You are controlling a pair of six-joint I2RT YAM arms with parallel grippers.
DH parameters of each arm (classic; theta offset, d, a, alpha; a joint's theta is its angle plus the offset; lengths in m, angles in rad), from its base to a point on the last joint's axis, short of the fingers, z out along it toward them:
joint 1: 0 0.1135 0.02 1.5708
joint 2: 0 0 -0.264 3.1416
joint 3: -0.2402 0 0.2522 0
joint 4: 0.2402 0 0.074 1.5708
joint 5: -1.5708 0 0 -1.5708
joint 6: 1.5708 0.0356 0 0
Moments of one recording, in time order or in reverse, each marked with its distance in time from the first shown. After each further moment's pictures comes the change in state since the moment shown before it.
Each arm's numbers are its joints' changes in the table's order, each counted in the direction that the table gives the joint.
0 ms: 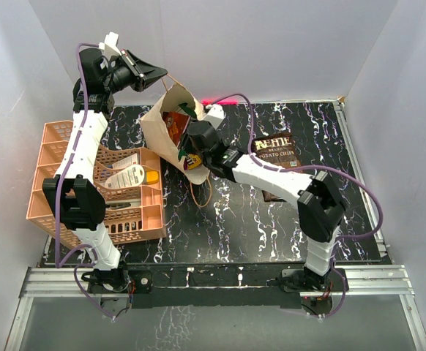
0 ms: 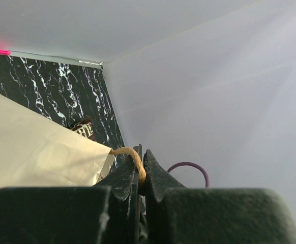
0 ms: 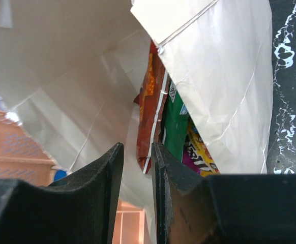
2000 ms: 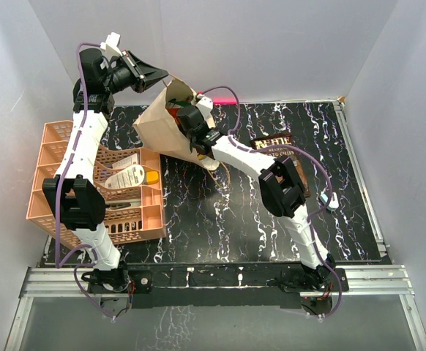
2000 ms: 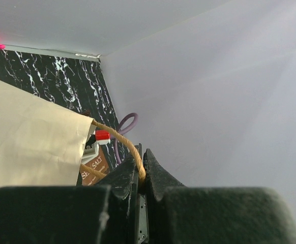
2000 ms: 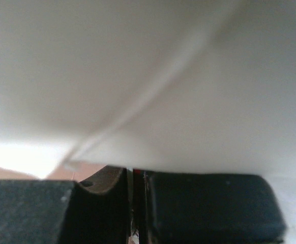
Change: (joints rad) left arm 0.000 0.002 0.003 0.002 -0.034 0.014; right arm -0.111 -0.444 -0.485 0.127 0.097 0.083
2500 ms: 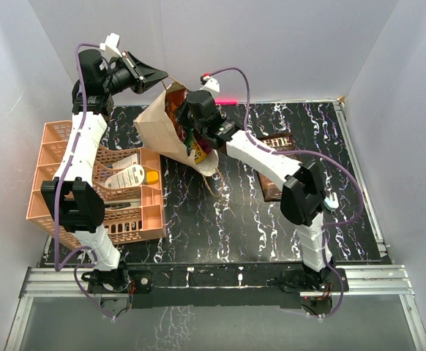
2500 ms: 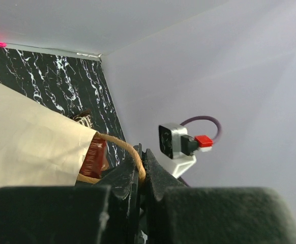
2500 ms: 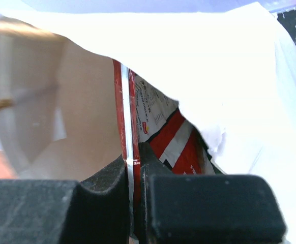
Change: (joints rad) left arm 0.000 0.027 0.022 0.009 0.003 0.008; right arm -0.001 0.255 0.095 -0.042 0.092 -0.057
